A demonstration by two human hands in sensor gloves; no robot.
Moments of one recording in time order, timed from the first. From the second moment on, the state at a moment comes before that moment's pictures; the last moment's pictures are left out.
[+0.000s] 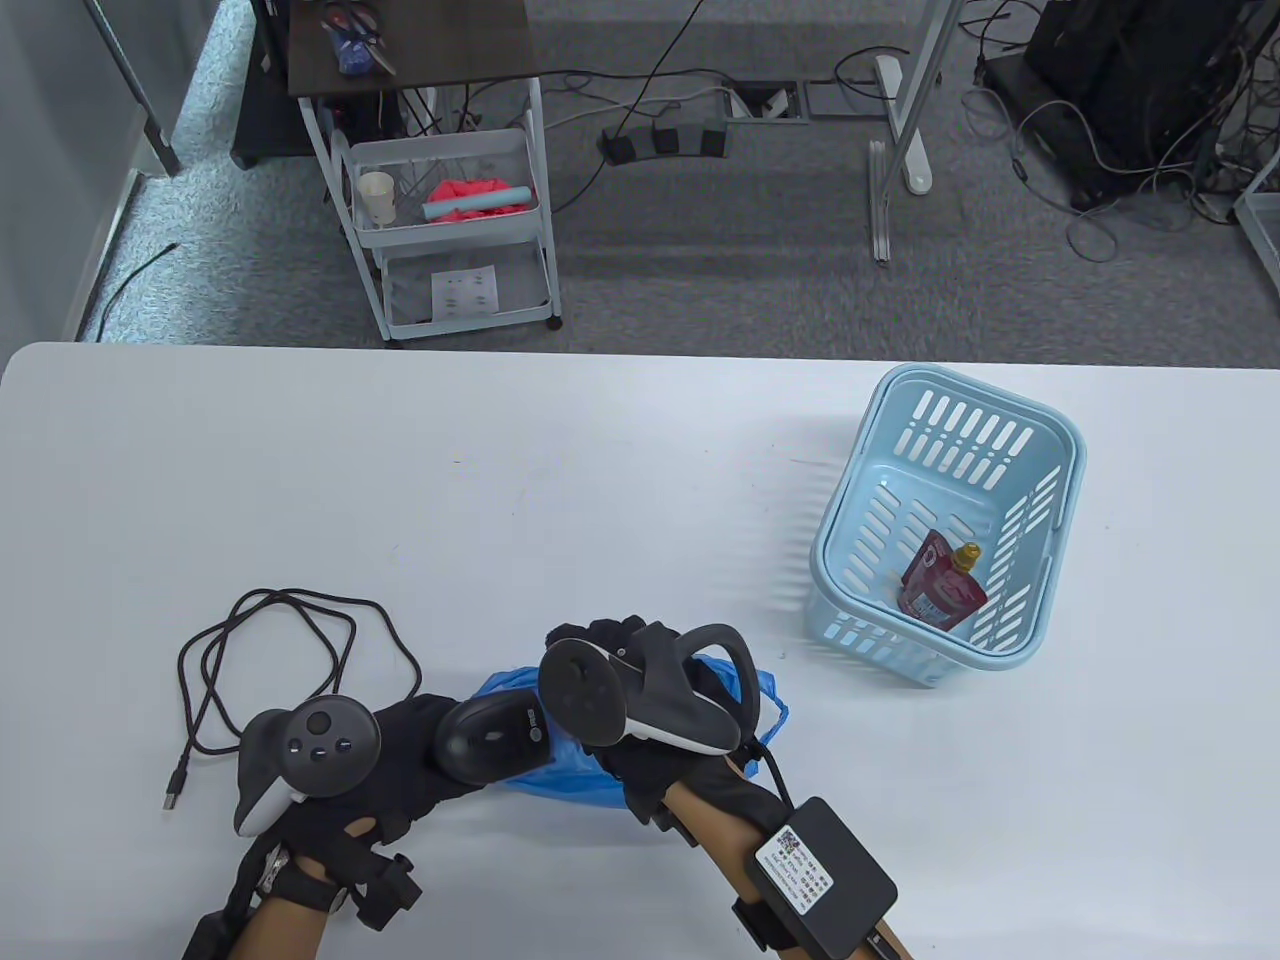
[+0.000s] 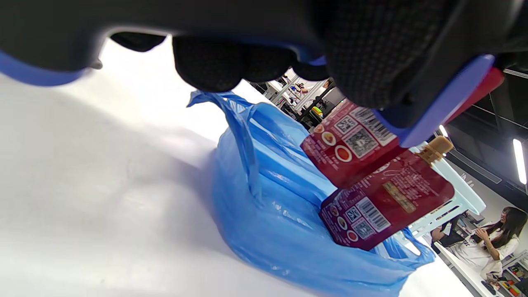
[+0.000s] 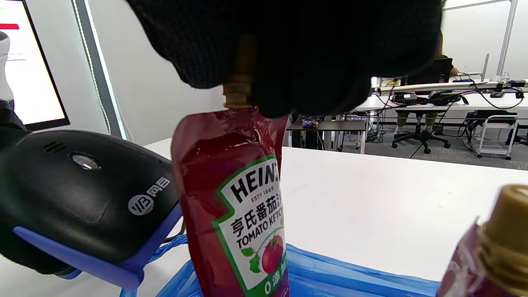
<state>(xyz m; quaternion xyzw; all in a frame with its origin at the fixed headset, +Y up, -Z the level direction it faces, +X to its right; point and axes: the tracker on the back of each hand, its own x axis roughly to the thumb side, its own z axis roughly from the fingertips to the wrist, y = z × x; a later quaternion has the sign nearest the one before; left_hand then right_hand) -0.250 -0.738 -0.174 -0.09 -0.16 0.34 0.92 -0.017 -0.607 -0.200 0.26 0.03 0.96 0.08</state>
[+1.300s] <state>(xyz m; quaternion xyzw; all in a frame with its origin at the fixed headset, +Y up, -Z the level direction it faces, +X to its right) -0.252 -0.735 -0.175 -0.09 -0.14 0.34 0.92 0.001 -0.622 -0.199 0.24 0.05 0.97 0.05</state>
